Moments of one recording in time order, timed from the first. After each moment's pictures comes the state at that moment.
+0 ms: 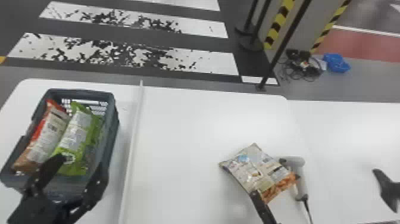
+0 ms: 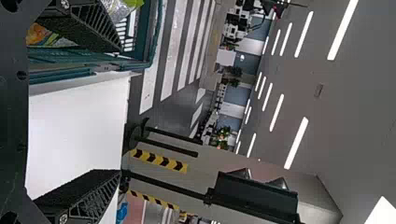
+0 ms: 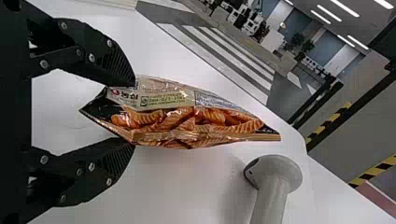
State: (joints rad) left arm 0.74 0.16 -0.03 -1.96 0.34 -0.25 -0.30; right arm 0.78 -0.06 -0.10 -1.77 -1.01 -0.02 0.17
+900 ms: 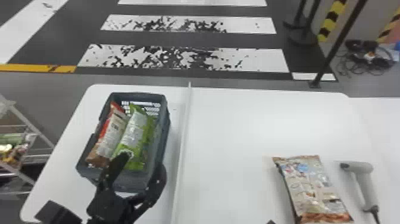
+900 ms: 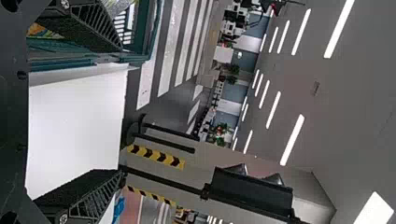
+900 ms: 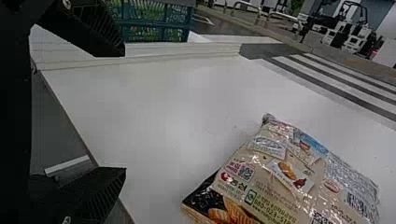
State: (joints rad) left arm 0.76 0.16 -0.05 -1.96 0.34 -0.29 -0.31; right arm 0.86 -0.06 -0.14 -1.91 -1.02 0.48 0.30
